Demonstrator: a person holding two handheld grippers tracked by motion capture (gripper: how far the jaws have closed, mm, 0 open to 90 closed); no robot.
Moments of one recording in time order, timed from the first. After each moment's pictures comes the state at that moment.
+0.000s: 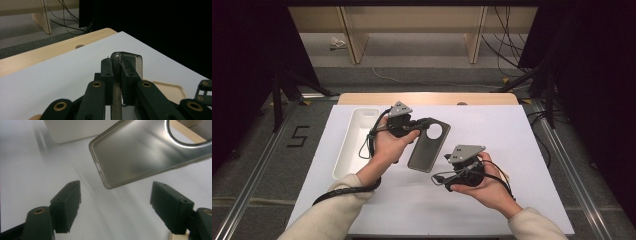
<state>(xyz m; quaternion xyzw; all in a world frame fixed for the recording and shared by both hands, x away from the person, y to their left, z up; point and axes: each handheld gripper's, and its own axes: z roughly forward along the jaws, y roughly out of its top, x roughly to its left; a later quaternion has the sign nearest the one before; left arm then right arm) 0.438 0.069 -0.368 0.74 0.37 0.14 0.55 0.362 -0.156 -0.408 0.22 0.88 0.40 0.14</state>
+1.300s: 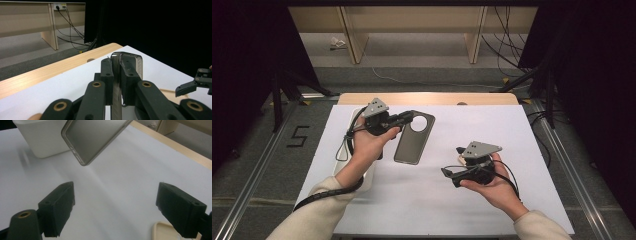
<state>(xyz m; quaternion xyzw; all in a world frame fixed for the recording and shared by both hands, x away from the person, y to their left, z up) 0.433 0.117 -0.357 0.71 0.35 0.18 0.58 0.364 -0.181 -0.411 0.27 0.84 0.44 0.18</state>
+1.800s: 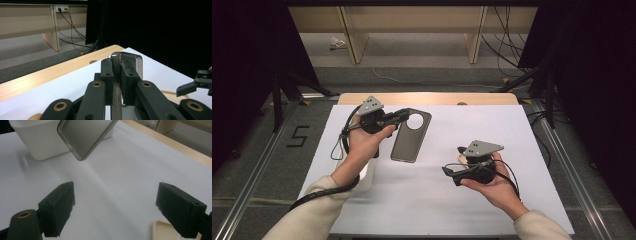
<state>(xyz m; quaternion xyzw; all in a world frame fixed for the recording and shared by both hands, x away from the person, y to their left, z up) 0.434 0.127 -0.352 0.71 0.35 0.18 0.59 0.366 -0.183 -0.411 0.28 0.83 0.44 0.17</state>
